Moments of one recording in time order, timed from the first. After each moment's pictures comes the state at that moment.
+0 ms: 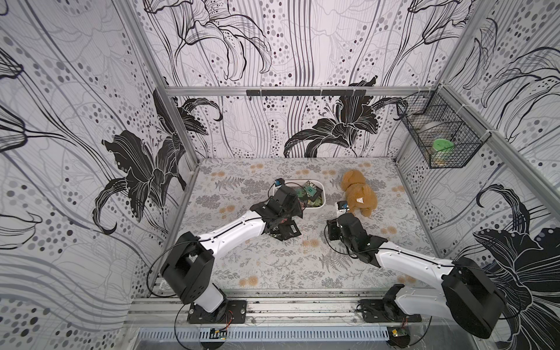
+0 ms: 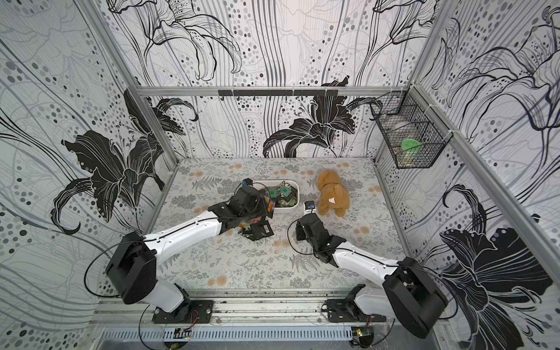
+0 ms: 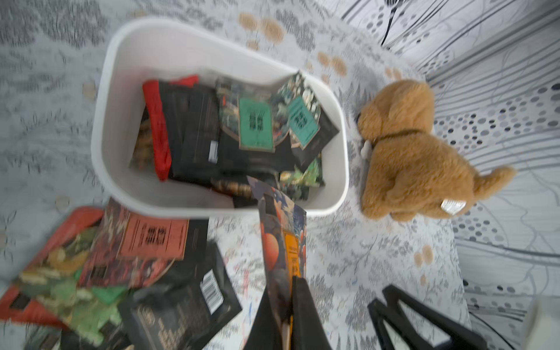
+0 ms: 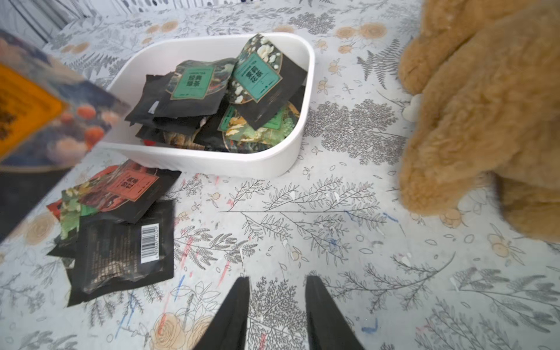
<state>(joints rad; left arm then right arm) -0.67 1.62 1.20 -0.29 -0.15 -0.84 0.69 1.24 0.53 0.08 0.32 0.43</state>
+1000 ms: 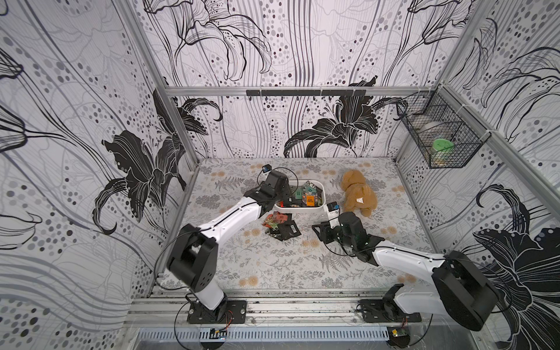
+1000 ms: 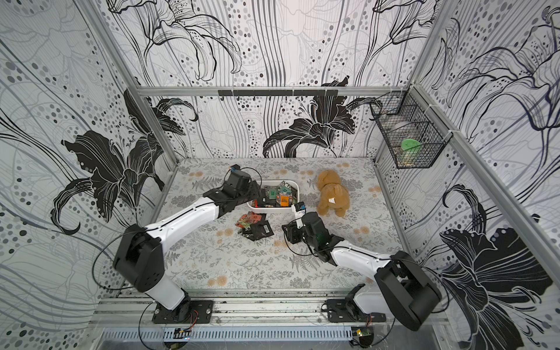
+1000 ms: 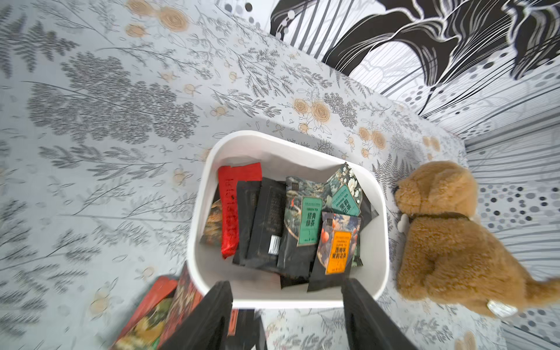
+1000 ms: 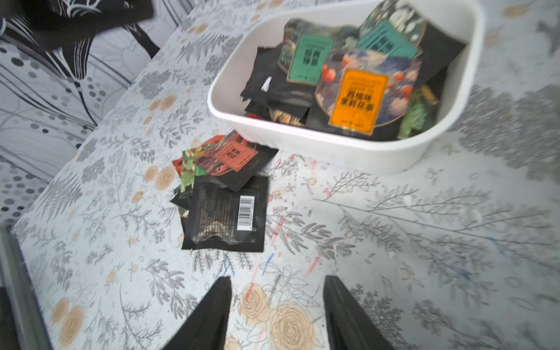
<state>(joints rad) -0.54 1.55 1.19 -0.33 -0.21 -0.80 0.67 1.35 0.52 0.26 -0.12 0.37</state>
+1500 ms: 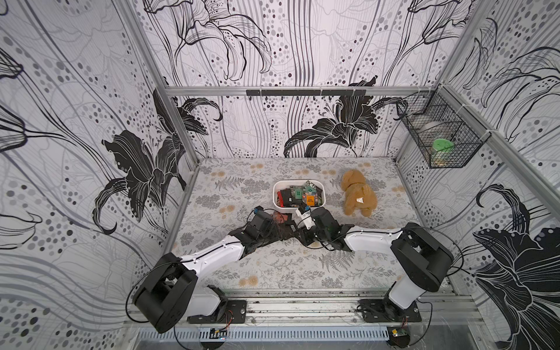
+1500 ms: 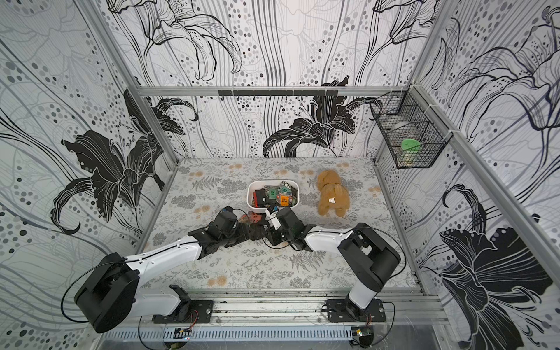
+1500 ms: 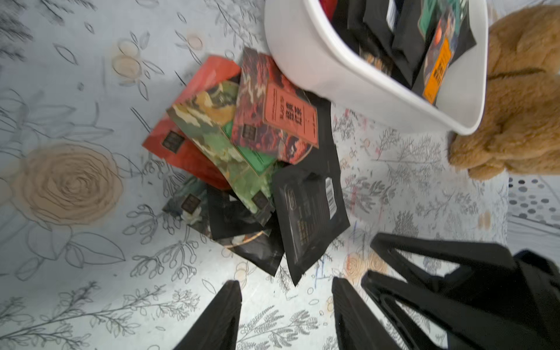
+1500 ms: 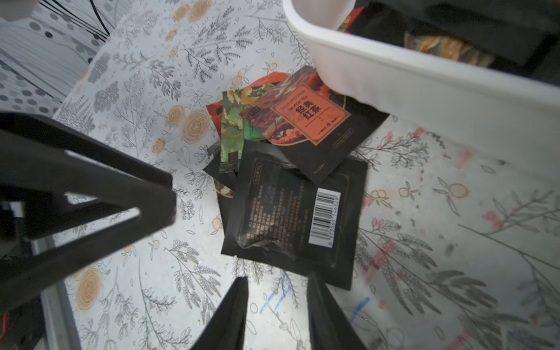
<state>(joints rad) -0.62 1.32 0.62 -0.15 0.01 -0.93 0.79 1.69 0.81 0.15 -0.20 0.32</state>
